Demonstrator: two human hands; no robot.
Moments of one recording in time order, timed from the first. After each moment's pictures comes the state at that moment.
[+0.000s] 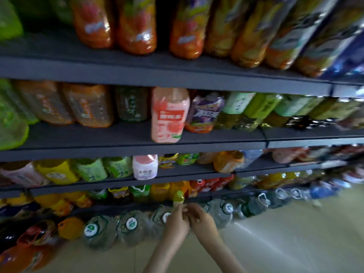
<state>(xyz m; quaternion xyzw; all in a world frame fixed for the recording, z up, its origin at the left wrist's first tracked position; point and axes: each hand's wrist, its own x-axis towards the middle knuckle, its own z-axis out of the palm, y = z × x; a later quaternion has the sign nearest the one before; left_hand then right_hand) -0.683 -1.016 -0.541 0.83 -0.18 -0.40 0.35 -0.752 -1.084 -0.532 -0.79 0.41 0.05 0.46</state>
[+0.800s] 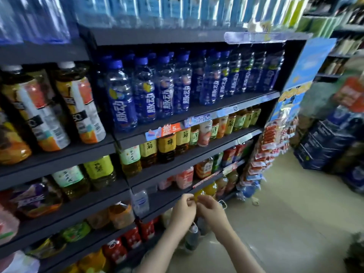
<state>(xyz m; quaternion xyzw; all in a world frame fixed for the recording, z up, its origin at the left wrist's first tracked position) -0.936 -1.383 -0.353 0.77 -0.34 -0.38 0.39 -1.033 -1.425 -0.356 -0.62 0.52 -0.24 0.53</state>
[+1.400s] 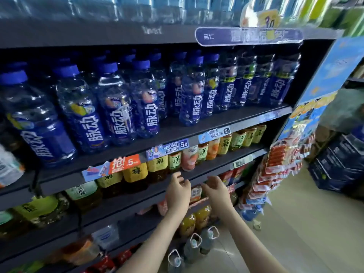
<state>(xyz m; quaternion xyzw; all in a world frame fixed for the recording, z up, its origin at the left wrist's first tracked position) -0.938 -1.626 -0.333 0.80 -0.25 -0.24 0.49 -1.038 -1.692 -0.341 -0.67 0.53 -0.24 0.47</state>
